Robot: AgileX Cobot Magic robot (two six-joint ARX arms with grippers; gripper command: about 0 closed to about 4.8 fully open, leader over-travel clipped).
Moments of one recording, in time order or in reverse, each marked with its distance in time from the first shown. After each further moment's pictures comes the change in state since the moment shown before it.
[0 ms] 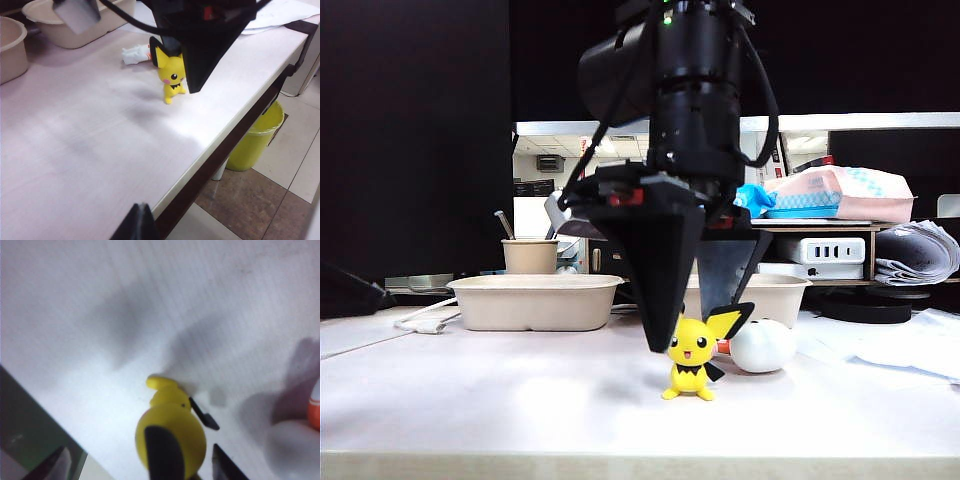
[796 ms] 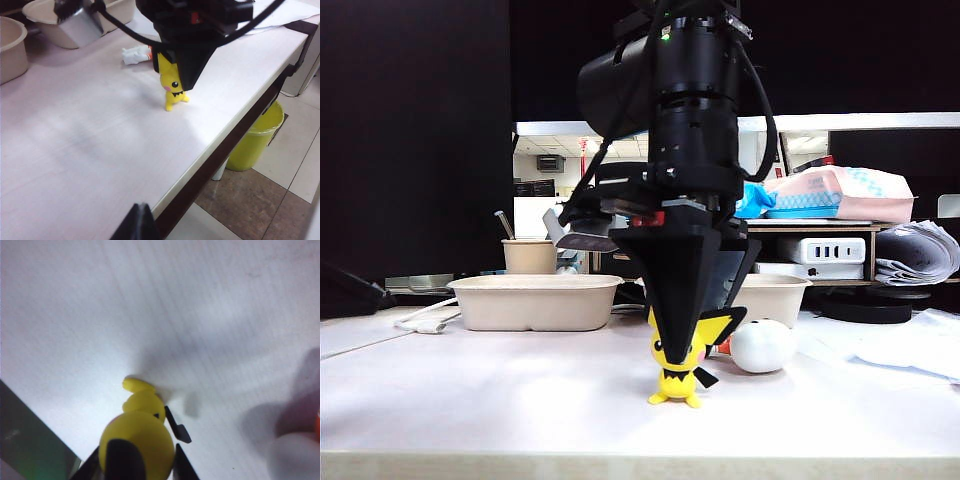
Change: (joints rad) left arm 0.000 0.000 0.000 0.000 0.000 0.000; right arm -0.002 0.019 -0.002 0.009 0.001 -0.019
